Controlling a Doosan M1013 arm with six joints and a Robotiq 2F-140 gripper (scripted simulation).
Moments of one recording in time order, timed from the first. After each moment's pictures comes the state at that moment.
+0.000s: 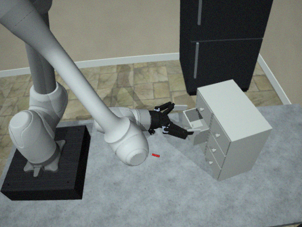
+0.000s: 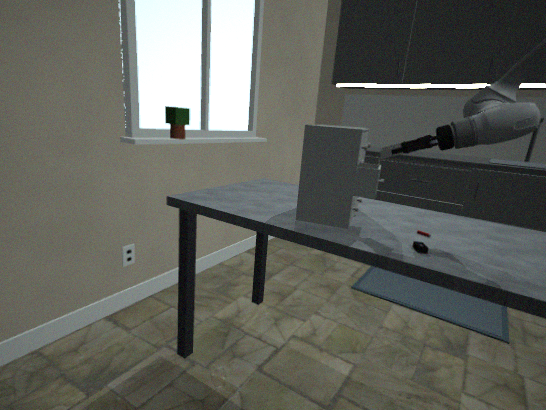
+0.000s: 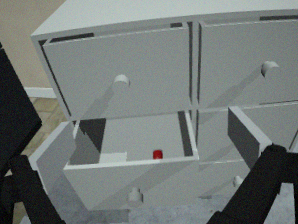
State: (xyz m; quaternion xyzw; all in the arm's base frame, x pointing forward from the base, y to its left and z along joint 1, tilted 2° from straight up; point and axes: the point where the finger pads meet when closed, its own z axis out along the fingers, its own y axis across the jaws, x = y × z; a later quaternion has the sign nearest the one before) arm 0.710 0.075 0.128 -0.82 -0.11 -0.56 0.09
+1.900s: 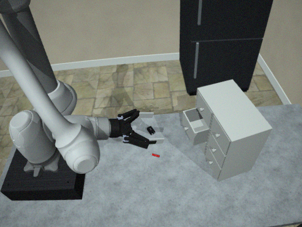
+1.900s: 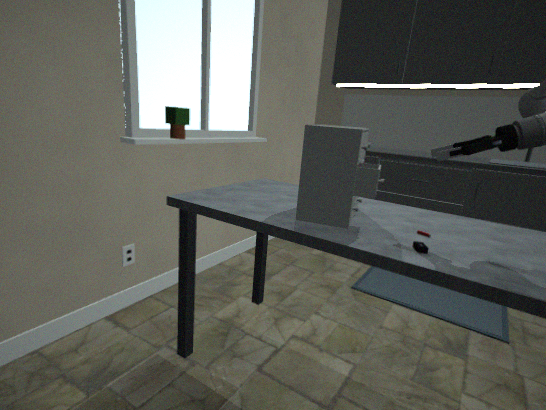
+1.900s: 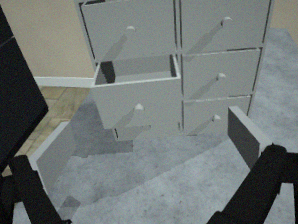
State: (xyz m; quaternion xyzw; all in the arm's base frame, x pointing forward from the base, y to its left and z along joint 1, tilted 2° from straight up) arm 0.557 0.029 0.141 -0.82 -0.11 -0.55 0.09
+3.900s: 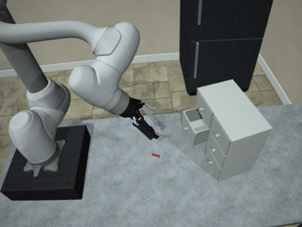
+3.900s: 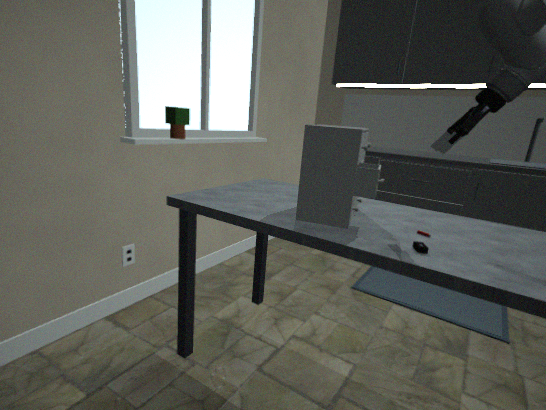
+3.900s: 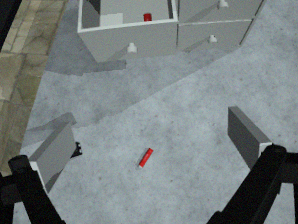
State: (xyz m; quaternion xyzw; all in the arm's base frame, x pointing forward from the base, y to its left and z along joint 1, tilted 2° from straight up) arm 0.557 0.025 0.161 -0.95 -0.14 -0.29 0.06
